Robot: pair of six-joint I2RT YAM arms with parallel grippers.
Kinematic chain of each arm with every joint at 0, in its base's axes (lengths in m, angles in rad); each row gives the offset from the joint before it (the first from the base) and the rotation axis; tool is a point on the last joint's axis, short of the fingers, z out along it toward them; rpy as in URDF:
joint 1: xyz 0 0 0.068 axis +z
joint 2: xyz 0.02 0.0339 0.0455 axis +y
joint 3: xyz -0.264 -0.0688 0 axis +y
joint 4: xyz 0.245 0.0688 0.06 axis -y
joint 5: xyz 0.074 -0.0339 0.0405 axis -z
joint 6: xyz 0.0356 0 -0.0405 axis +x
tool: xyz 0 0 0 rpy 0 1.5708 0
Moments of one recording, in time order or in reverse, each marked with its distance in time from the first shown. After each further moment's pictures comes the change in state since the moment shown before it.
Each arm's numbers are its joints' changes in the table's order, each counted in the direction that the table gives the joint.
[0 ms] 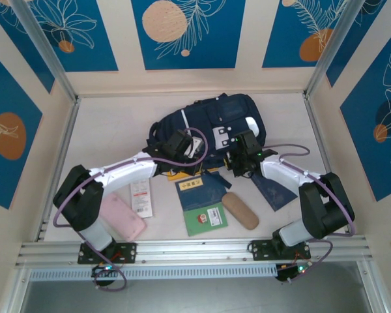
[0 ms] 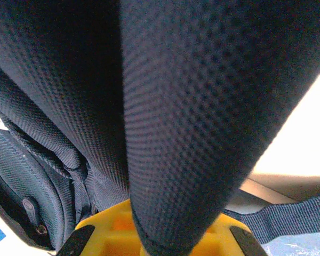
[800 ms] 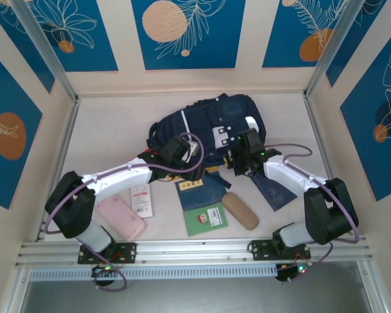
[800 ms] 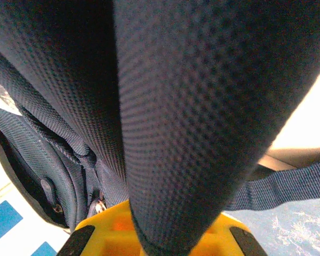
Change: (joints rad) left arm -0.024 -0.083 0.083 0.000 -0.077 -0.032; right arm 0.003 -0.051 -0.023 -0.045 -0.053 0.022
